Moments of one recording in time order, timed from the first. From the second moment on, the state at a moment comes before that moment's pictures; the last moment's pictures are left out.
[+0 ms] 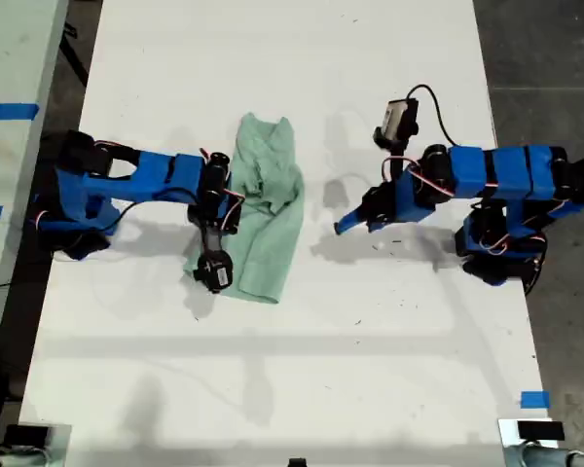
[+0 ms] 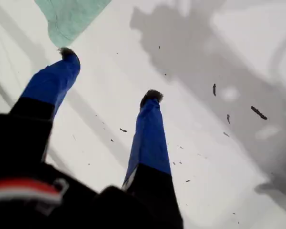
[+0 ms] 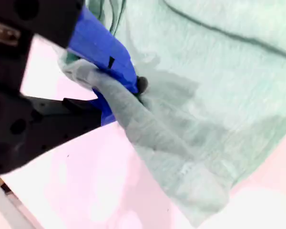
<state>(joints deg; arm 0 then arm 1) 10.3 64.5 60.6 96.2 -3.4 5.4 120.1 112.4 77.9 -15.7</state>
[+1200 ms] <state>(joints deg) 14.4 59.5 46.4 103.3 2.3 2.6 120.8 114.9 76.1 -13.1</state>
